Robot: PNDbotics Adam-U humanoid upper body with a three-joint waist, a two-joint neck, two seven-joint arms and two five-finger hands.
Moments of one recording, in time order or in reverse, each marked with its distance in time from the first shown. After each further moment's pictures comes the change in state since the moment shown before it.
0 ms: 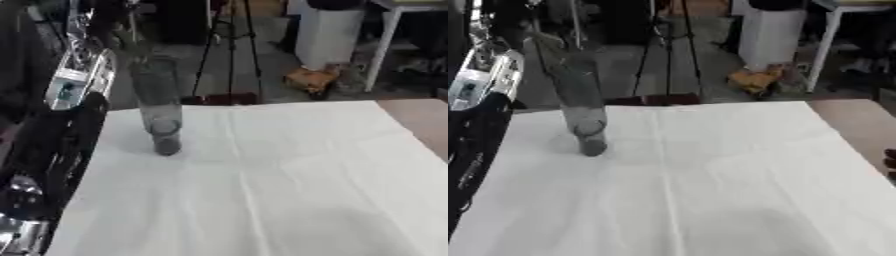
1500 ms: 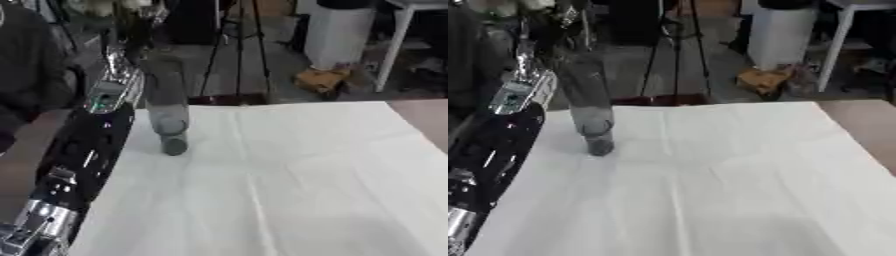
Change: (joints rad) left arm -0.031 -0.008 -0.001 0.207 -0.145 0.168 0.102; right arm -0.001 0.007 0.001 0.006 0.000 0.004 0.014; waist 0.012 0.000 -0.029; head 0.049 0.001
